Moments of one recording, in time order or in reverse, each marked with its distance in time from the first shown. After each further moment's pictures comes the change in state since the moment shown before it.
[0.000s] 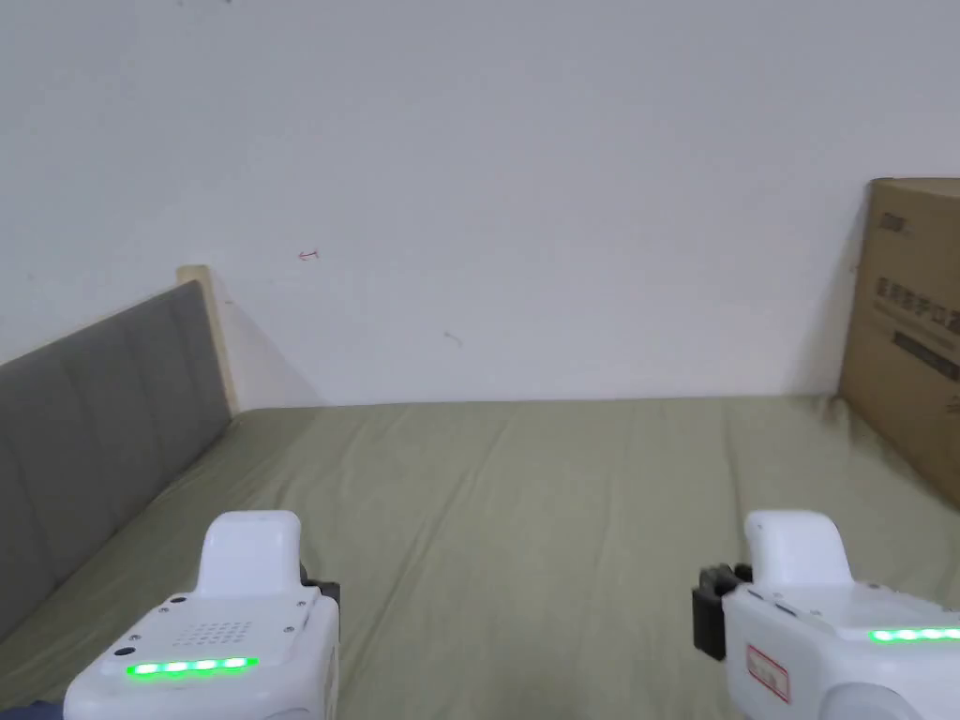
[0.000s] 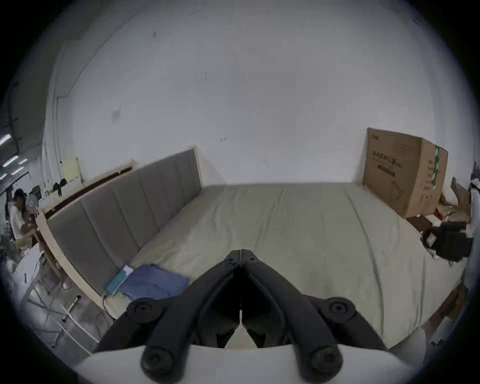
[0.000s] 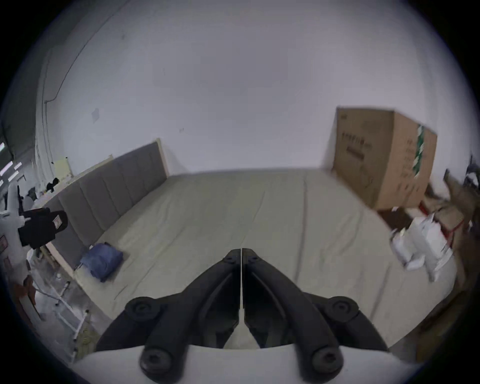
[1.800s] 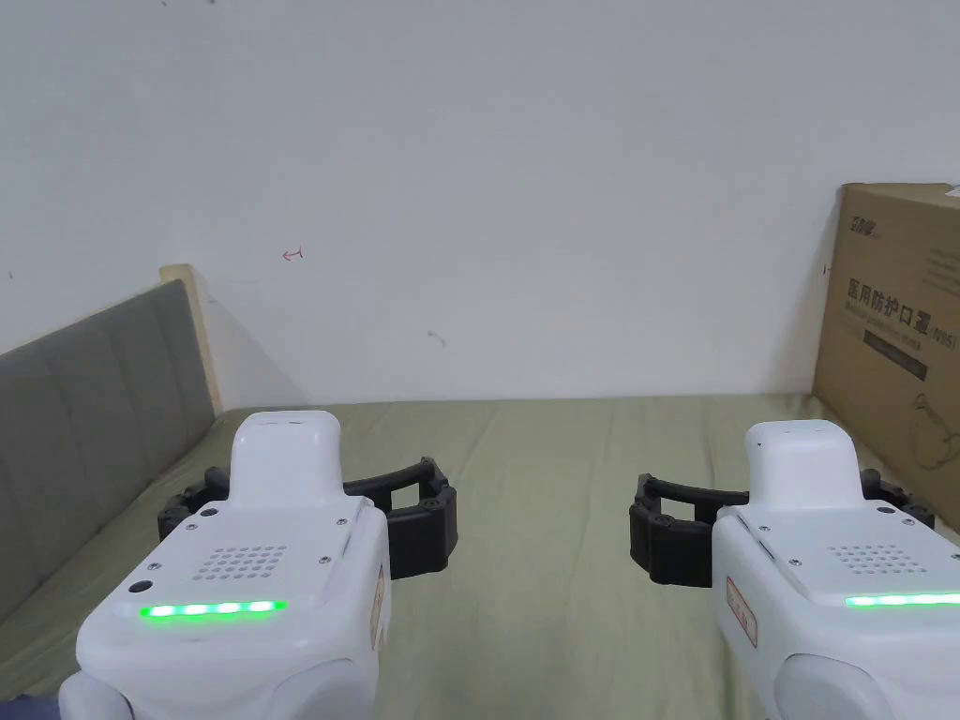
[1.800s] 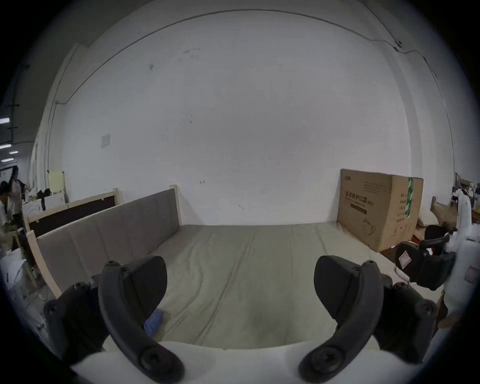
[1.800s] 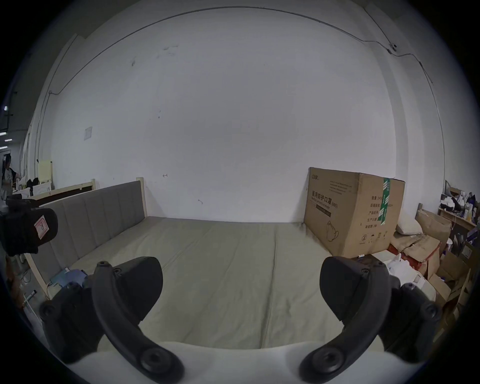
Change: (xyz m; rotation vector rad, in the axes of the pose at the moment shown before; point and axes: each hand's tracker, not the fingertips) left arm 0.024 0.035 0.038 0.222 -0.126 0.059; right arm -0.016 0.019 0.033 0.240 -0.131 0.058
